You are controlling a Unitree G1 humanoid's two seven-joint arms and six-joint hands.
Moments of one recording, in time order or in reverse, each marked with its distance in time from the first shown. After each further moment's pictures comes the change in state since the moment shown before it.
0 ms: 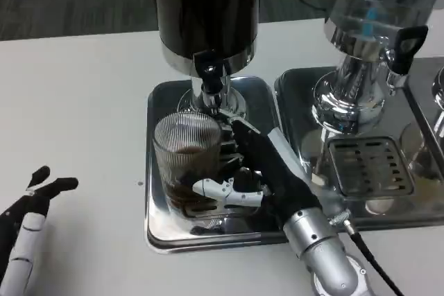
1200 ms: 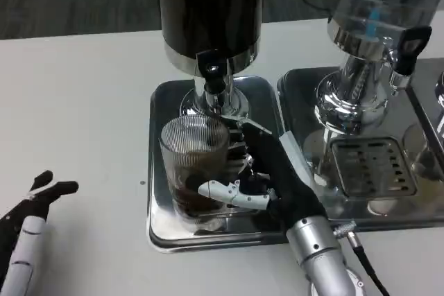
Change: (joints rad) left arm 0.012 -0.011 0.000 -0.005 -0.003 0.000 0.000; right arm 0.036 0.025 -0.019 0.015 -0.036 -0.054 -0.117
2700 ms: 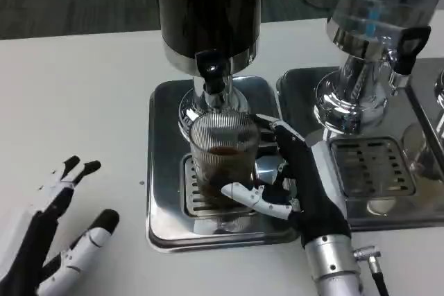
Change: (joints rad) left arm 0.053 0.102 -0.036 -0.207 0.548 0.032 0.209; right arm 0.116 -0.011 -0.011 -0.092 -0.086 -0.051 -0.171
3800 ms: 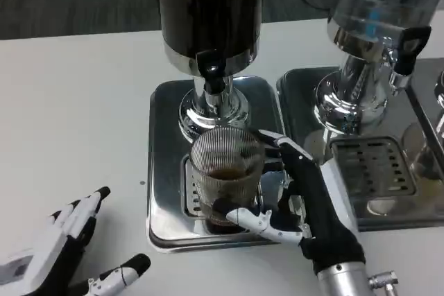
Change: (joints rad) left arm 0.066 0.121 -0.143 -0.146 0.200 0.283 0.023; right arm 0.165 -0.046 0.028 -0.182 -0.016 -0.017 0.038
